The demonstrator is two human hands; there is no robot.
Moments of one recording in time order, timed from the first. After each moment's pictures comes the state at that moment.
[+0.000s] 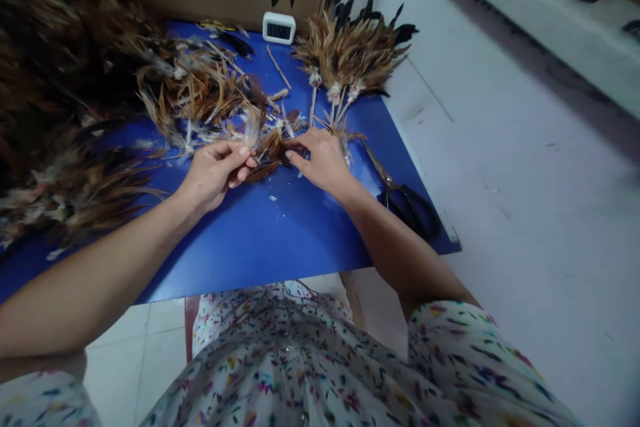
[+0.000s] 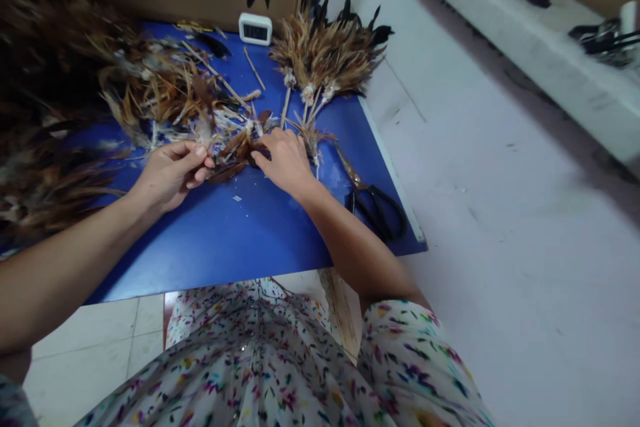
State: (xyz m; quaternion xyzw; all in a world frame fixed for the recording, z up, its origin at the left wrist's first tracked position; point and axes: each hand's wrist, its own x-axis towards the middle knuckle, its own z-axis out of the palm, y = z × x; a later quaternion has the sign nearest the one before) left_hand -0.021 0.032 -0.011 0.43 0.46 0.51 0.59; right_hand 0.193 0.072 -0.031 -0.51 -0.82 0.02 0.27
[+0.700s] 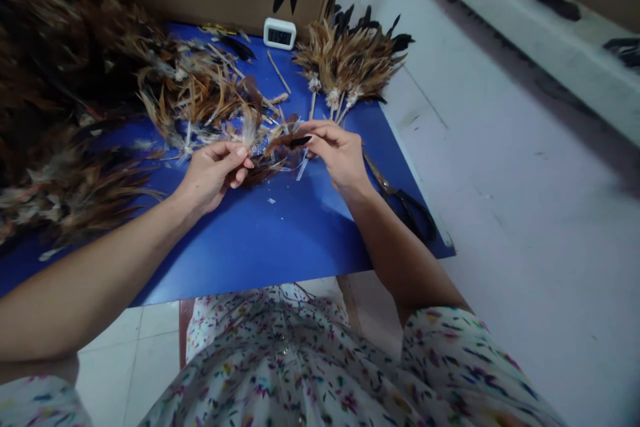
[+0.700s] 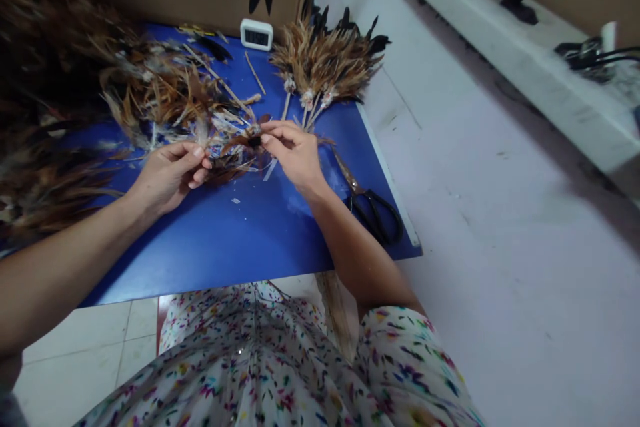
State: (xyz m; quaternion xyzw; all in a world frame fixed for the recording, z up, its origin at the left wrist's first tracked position) left_hand -0.023 0.034 -0.013 0.42 0.44 0.52 0.60; right_hand 0.199 0.066 -0.009 -0.43 -0.66 0.32 0.52
